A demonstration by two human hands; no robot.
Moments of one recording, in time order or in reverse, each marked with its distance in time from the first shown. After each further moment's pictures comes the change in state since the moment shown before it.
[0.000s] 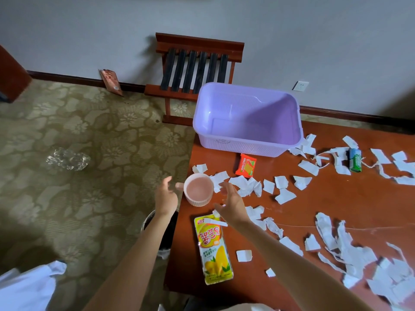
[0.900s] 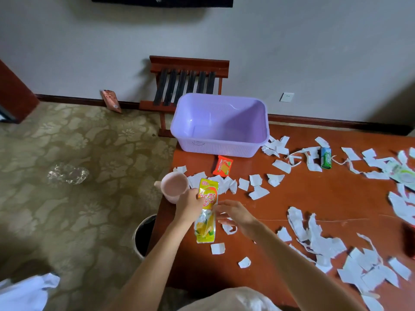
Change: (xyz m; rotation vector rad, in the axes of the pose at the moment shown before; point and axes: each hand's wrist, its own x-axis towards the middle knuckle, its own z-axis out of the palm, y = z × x) left_hand -0.108 0.052 0.070 0.341 -0.235 0.232; right_hand -0.044 0.060 -0.068 0.557 -0.364 0.245
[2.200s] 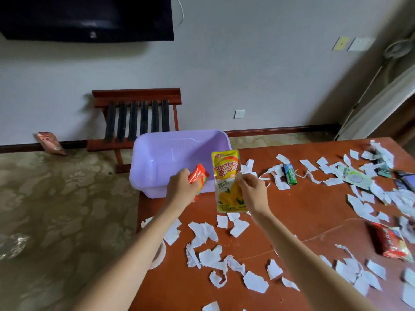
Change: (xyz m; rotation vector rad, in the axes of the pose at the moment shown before) left_hand 0.091 0.134 -0.045 0.053 0.045 0.282; right_hand 0.000 -0.107 -0.090 0.012 0.860 -0.369
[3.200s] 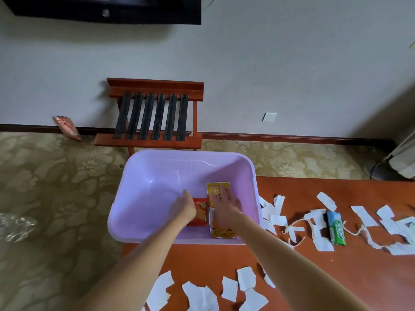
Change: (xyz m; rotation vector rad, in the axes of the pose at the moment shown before) left_hand 0.174 -0.060 0.078 0.344 -0.239 -0.373; right_hand 0.165 0.030 0.123 -1.061 -0.730 -0.207
